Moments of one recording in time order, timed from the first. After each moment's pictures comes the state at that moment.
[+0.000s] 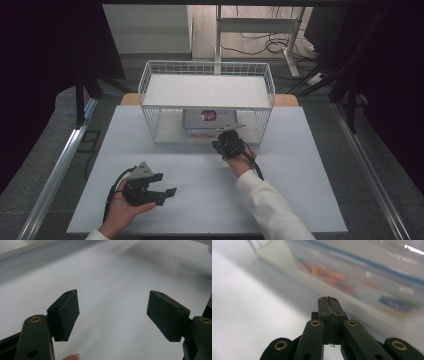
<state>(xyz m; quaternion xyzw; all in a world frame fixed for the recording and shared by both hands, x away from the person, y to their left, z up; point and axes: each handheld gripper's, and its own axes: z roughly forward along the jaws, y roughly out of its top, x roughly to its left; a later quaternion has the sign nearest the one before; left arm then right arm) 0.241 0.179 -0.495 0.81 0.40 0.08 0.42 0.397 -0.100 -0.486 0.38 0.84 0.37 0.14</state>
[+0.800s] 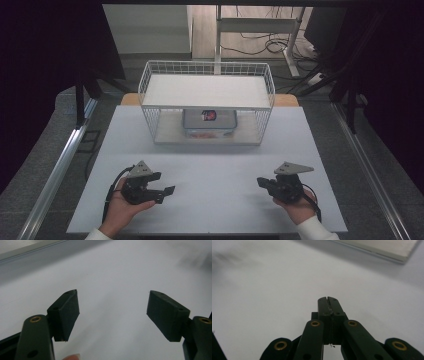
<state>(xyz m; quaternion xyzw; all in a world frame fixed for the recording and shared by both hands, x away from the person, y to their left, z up) 0.244 0.183 -0.495 0.80 0.42 0.09 0.42 0.276 -0.252 -0.477 0.38 0.83 0.39 0.11</state>
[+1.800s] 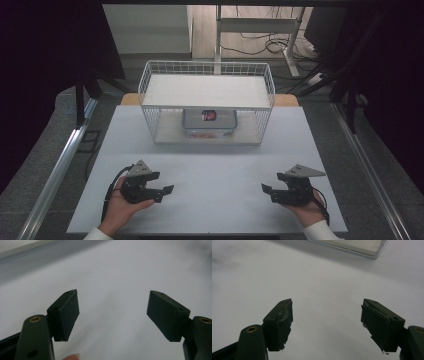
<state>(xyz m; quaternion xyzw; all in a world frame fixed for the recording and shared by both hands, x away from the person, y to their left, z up) 0.247 0.186 -0.498 0.80 0.42 0.09 0.41 0.274 -0.274 -0.481 0.41 0.81 0.39 0.15</state>
